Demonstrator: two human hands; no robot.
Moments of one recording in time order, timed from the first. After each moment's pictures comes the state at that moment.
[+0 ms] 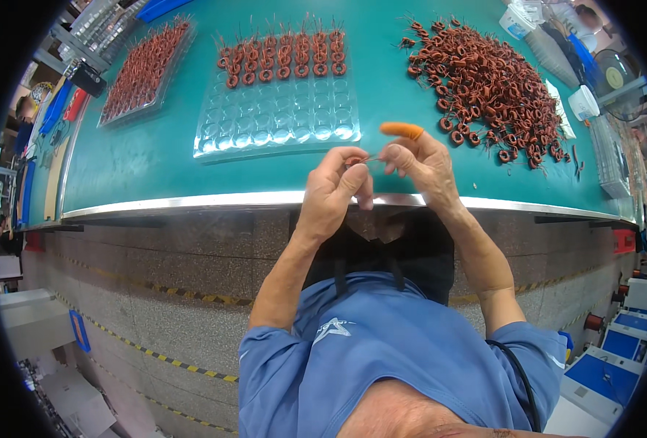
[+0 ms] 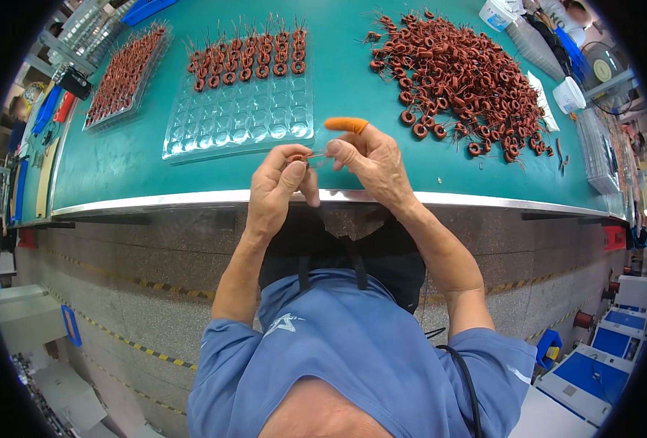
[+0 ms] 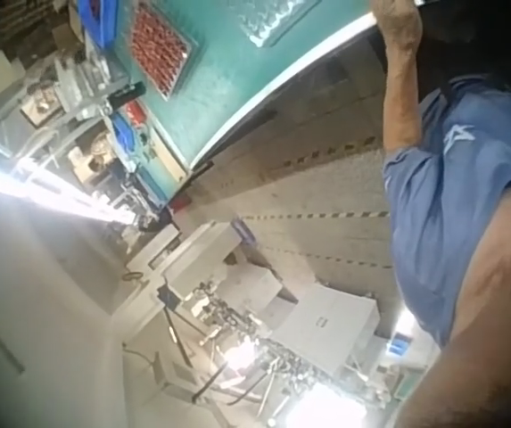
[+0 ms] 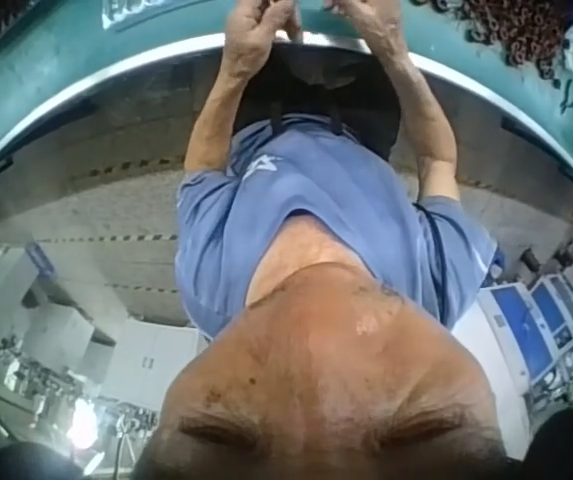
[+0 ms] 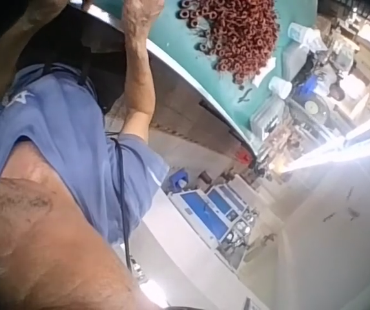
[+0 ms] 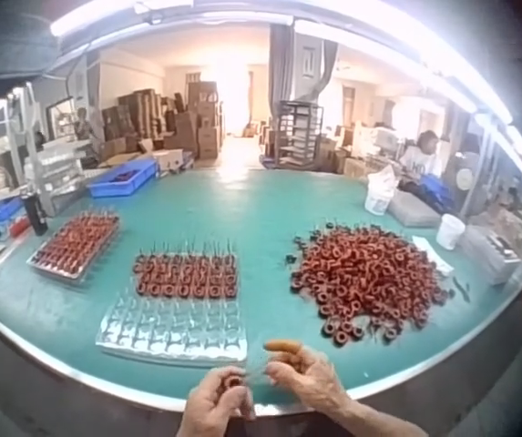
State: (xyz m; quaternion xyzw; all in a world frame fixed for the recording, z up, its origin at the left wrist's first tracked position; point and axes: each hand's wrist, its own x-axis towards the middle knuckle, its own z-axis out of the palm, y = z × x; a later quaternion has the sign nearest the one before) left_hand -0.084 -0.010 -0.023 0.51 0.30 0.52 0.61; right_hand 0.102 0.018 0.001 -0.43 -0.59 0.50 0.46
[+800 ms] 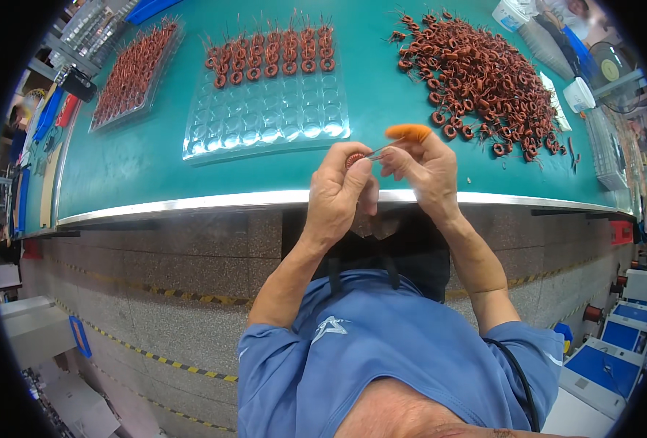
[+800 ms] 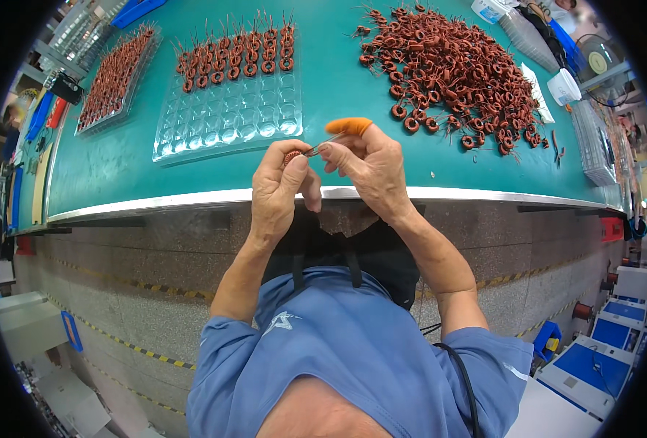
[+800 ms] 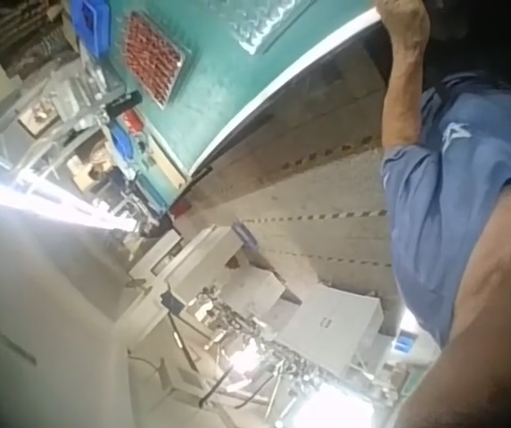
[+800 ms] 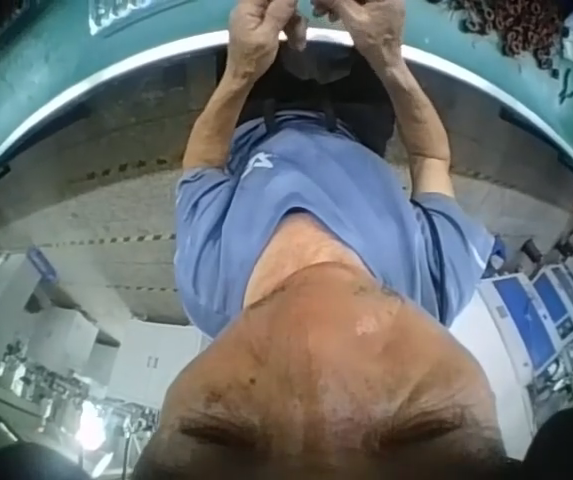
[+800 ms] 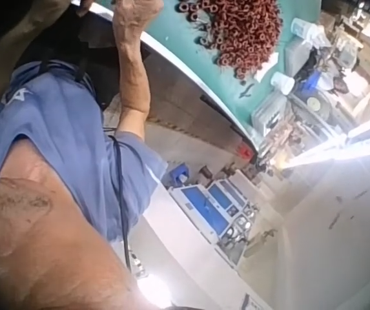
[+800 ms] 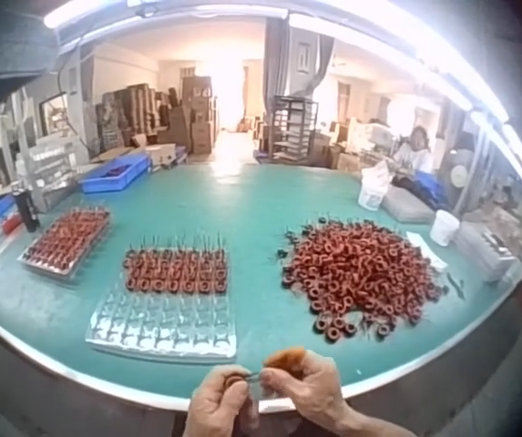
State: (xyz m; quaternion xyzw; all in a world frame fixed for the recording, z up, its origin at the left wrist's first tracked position) left_hand -0.058 -0.018 -0.009 0.48 0.32 0.56 0.60; right_hand 0.102 0.002 0.017 -0.45 -0.56 0.49 0.50
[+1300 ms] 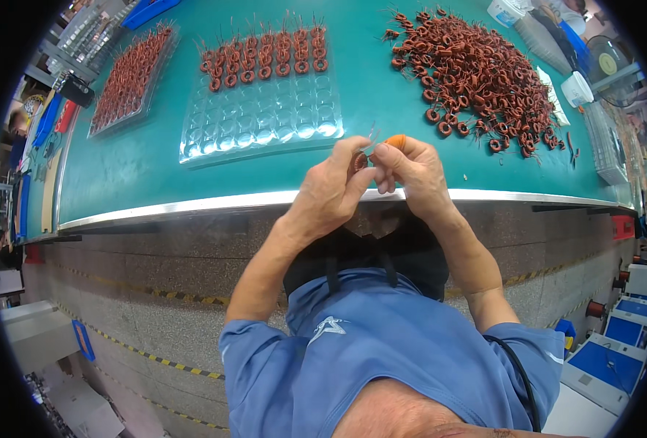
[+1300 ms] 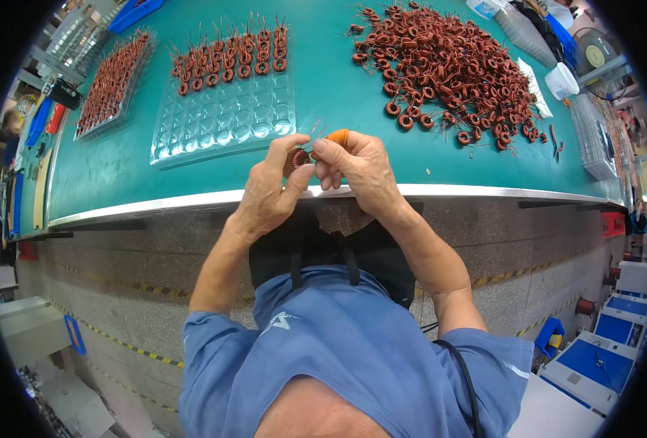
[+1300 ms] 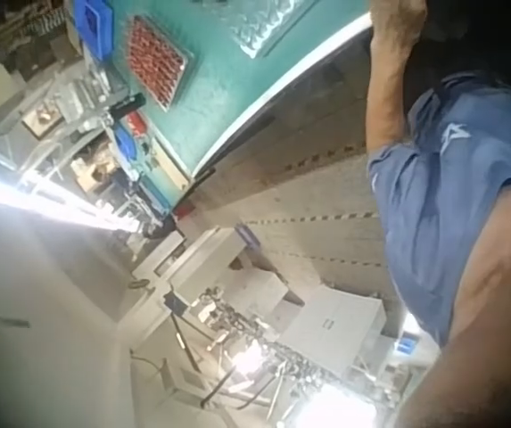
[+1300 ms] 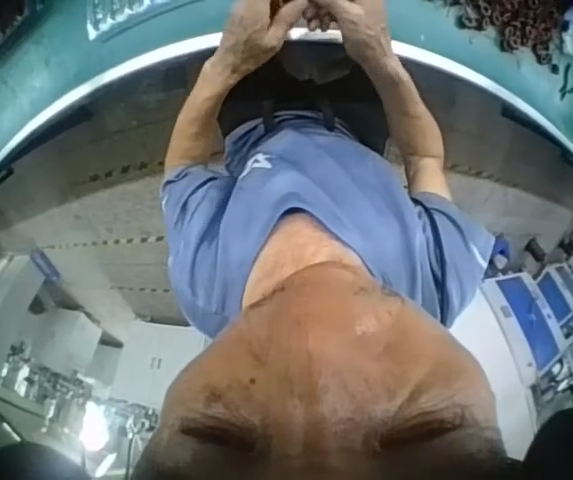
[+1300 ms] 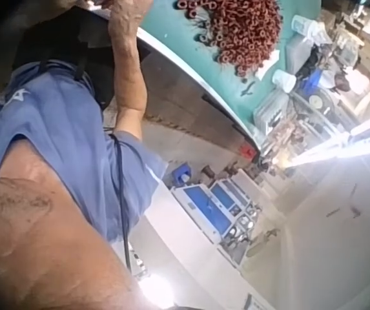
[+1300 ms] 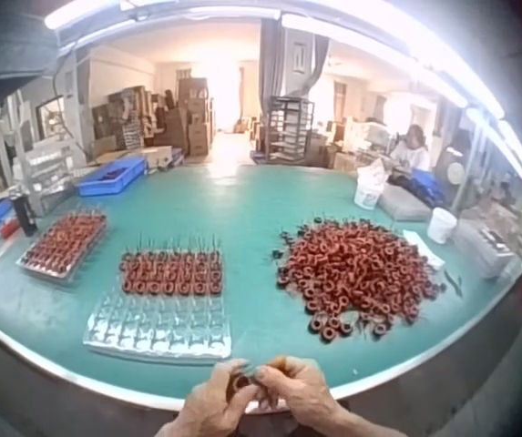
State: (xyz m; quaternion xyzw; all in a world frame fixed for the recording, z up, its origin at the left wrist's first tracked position) left_hand -0.069 -0.005 -0.009 0.73 0.36 0.47 0.34; right_hand 0.105 0.002 0.005 -0.42 -0.48 0.61 0.48
